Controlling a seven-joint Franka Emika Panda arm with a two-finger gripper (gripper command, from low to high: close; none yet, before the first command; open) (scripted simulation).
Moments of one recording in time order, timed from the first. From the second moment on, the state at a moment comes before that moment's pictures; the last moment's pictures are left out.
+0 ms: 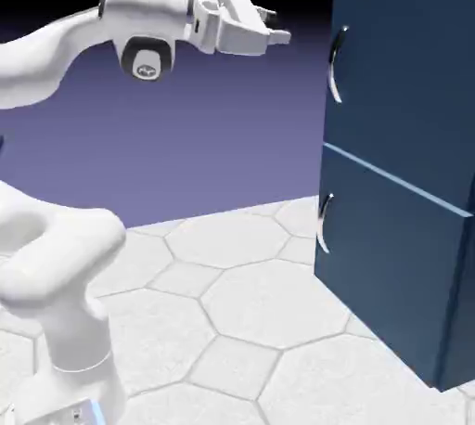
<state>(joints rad) -0.85 -1.27 0.61 -2.46 1.29 2.68 0.38</state>
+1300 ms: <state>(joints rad) -1.37 -1.75 0.94 -2.48 2.42 2.06 -0.18</state>
